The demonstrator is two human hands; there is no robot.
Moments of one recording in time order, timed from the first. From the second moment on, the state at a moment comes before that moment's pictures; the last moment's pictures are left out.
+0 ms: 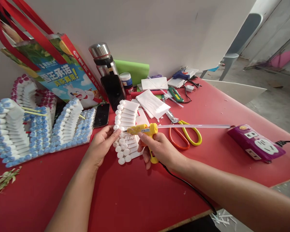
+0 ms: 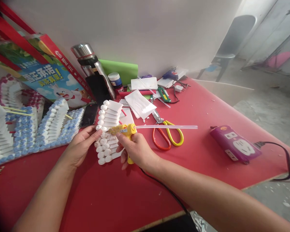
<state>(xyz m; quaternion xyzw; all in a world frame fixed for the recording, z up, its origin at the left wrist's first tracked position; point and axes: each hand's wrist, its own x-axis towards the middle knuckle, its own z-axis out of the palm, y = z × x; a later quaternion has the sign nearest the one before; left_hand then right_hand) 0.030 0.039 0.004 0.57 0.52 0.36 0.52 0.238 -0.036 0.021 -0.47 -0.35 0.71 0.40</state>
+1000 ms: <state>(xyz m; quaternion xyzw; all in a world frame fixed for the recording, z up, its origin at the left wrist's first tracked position) 0.034 0.043 0.004 0.53 0.56 0.36 0.53 0.235 -0.036 0.002 -0.47 -0.38 0.70 0.39</state>
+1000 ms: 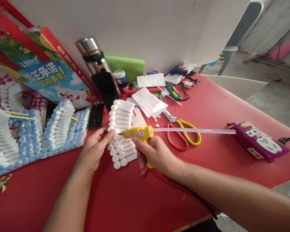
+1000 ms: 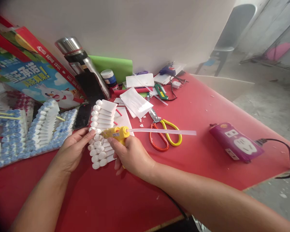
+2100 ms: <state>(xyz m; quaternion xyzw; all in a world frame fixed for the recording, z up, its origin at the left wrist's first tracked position) 0.037 0.042 0.007 0.53 0.55 0.36 0.53 0.240 -0.035 0.012 -0.45 -0.37 0.72 0.39</state>
